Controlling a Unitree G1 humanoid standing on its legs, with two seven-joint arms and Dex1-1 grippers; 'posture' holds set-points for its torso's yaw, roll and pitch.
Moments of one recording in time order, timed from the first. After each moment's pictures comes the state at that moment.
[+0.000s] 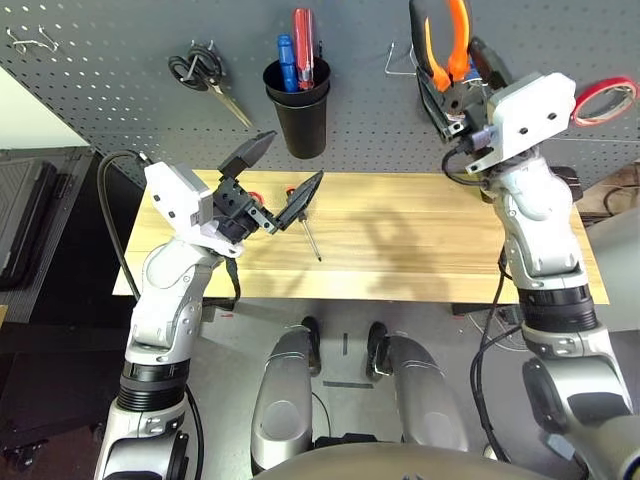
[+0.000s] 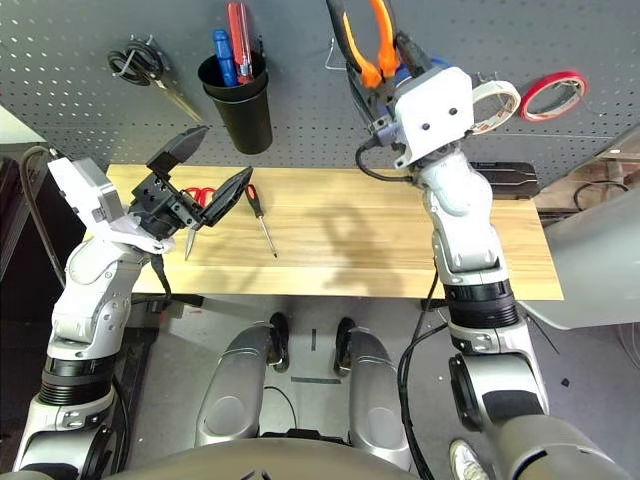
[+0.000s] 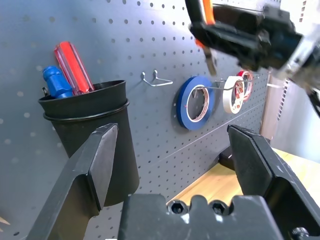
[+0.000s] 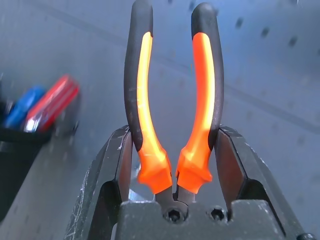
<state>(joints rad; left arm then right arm) -0.23 0.37 0.06 -0.31 -0.43 0.01 -0.64 -0.67 -0.27 -0.01 -0.04 -0.01 -0.14 0.23</state>
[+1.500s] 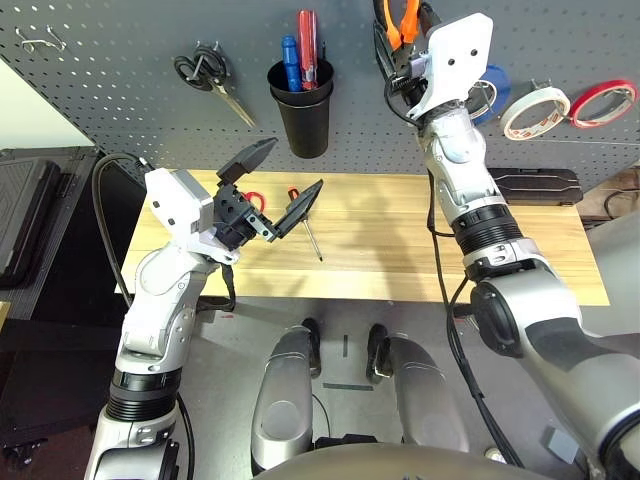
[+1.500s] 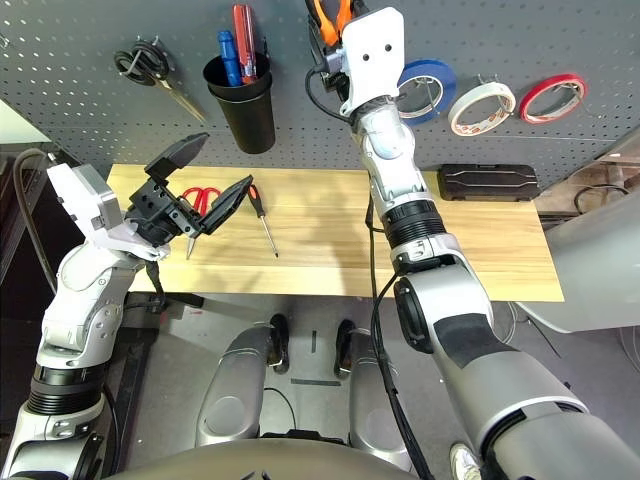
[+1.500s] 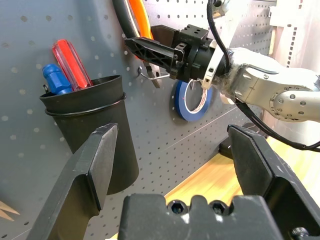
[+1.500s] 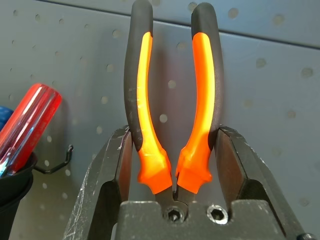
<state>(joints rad) -0.19 0.41 0.06 -0.36 -0.42 0.03 -0.64 -1.01 -0.11 -0.01 0.71 -0.01 -0.45 0.10</state>
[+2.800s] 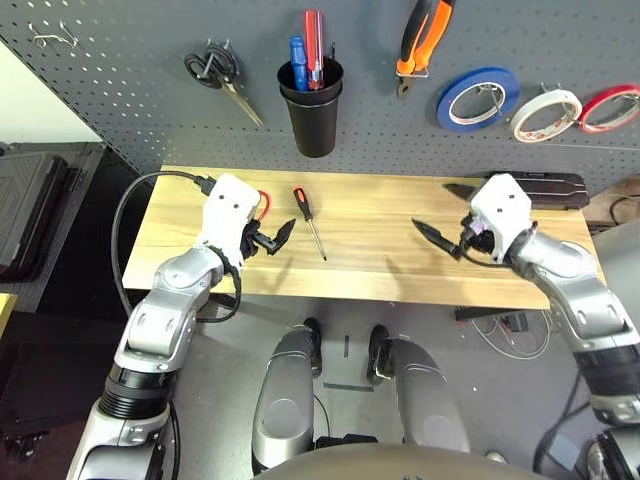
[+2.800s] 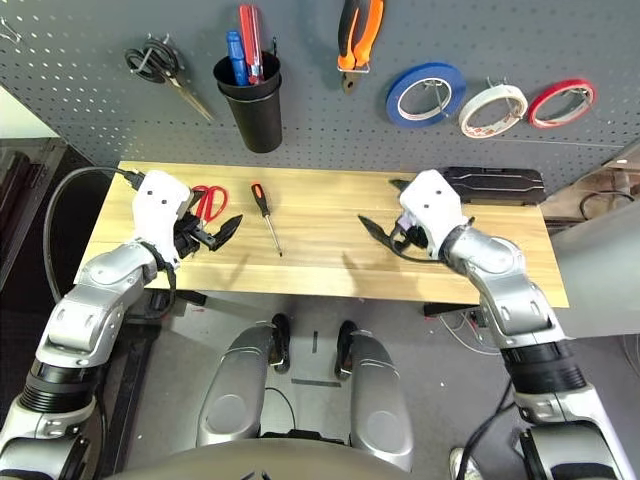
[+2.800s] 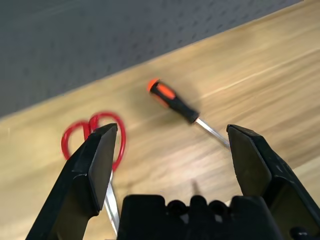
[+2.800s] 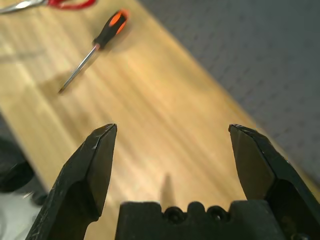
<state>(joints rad) -0.24 0.40 -0.06 -0.27 -0.11 0.69 -0.29 -0.20 -0.59 0.06 -0.08 0.14 0.26 0.70</state>
